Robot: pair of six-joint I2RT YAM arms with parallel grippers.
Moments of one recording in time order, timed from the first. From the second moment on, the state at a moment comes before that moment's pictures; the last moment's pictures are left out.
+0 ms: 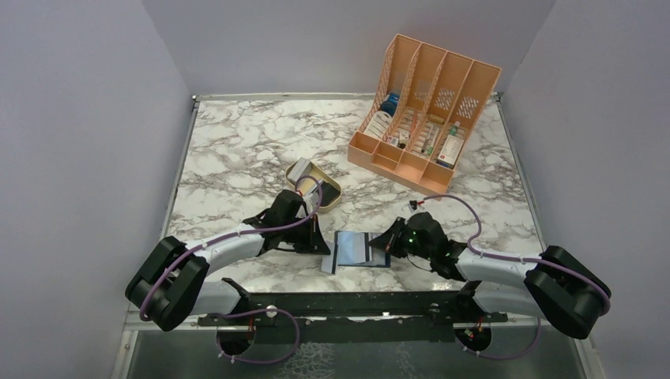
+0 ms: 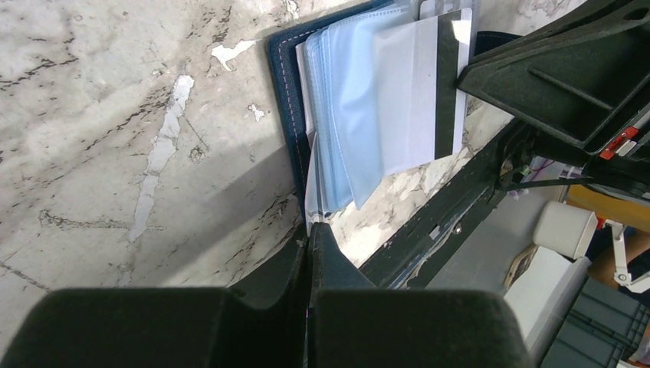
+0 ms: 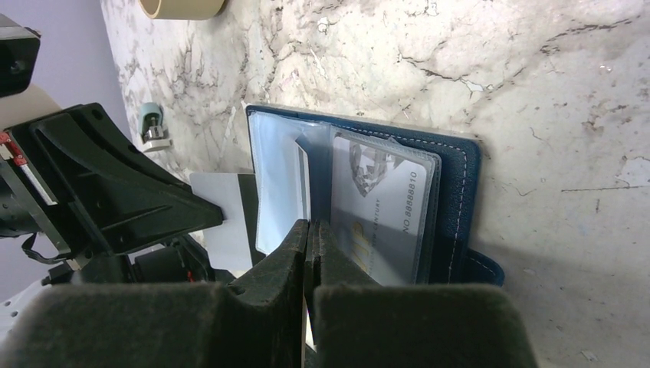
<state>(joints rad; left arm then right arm) -0.62 1.28 0.46 -0.08 0.51 -0.70 0.77 1.16 0.21 0.38 -0.07 1.12</state>
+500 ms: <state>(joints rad) -0.62 1.28 0.46 -0.07 0.53 -0.70 0.78 1.18 0.20 0.41 -0.06 1.16</state>
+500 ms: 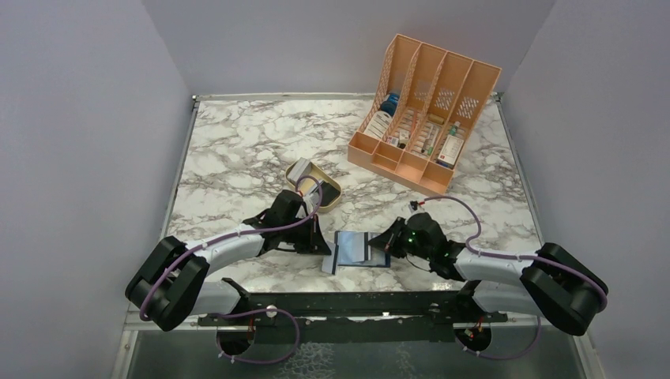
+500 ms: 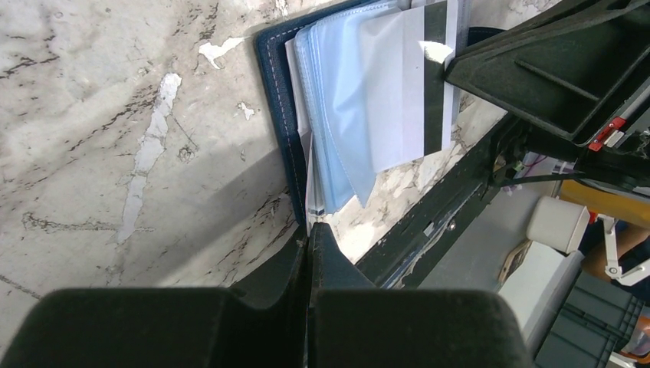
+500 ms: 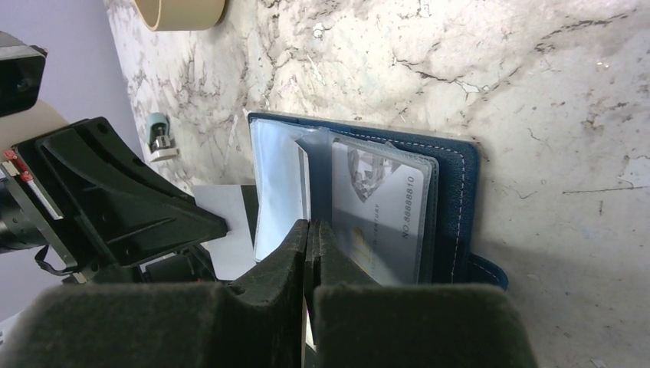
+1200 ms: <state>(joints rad) -0.62 1.26 0.44 -0.06 0.54 -0.71 0.85 1.26 0.20 0.46 0.00 1.20</state>
